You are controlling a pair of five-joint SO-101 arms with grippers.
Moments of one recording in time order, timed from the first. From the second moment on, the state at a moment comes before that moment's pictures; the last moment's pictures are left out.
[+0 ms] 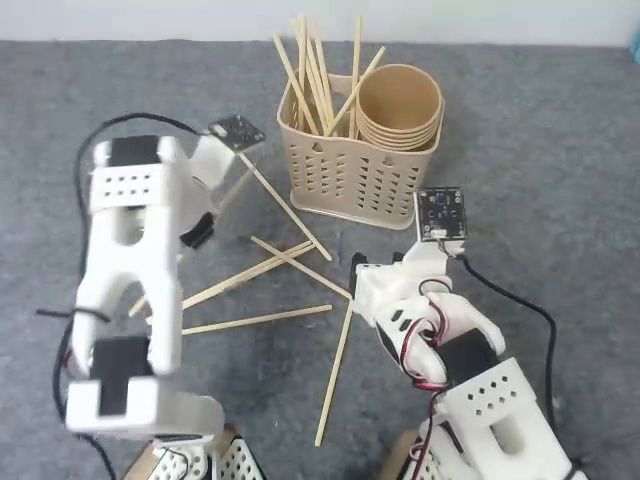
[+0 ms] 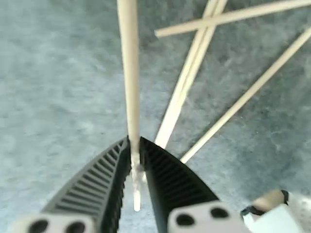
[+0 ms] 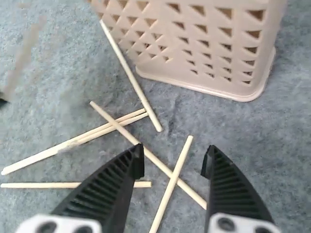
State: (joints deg) left arm -10.5 0.3 6.5 94.2 -40.9; right arm -29.8 -62.9 65.9 46.7 -24.8
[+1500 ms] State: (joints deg) left arm 12.9 -17.8 11.8 24.7 7.7; right arm -29.0 -62.9 66.6 46.5 -24.8
